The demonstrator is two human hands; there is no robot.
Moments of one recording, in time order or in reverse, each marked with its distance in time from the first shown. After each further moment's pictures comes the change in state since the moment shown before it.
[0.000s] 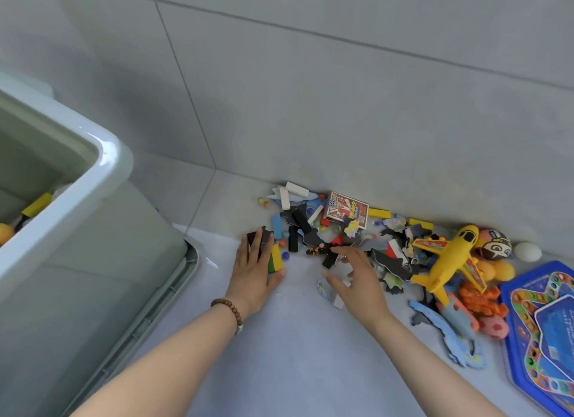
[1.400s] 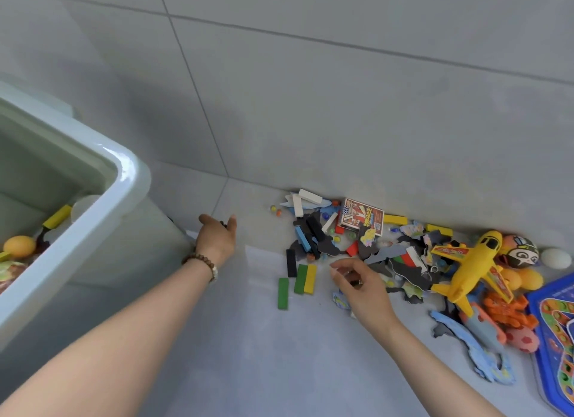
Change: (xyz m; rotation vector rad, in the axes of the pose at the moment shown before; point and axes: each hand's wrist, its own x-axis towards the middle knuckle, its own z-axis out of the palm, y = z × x) left_hand 0.051 -0.043 -0.090 -0.601 0.317 -0.721; right_hand 0.005 -0.023 0.016 0.332 0.012 0.157
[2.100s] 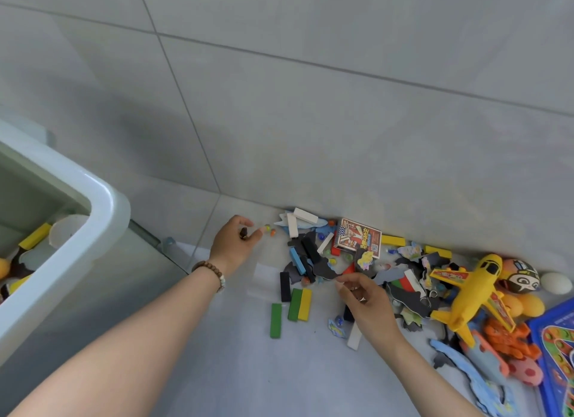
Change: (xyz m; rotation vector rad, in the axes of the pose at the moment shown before) left_hand 0.020 0.017 0.033 0.005 -0.205 0.395; right_hand 0.024 0.004 -0.012 0.001 0.025 0.033
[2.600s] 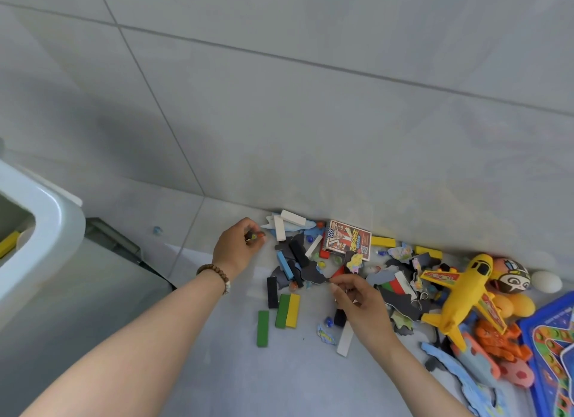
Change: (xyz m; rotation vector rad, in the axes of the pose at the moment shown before) left_hand 0.011 0.004 0.031 0.115 -0.024 0.170; right_hand 0.009 0.011 -0.007 0.065 0.003 0.000
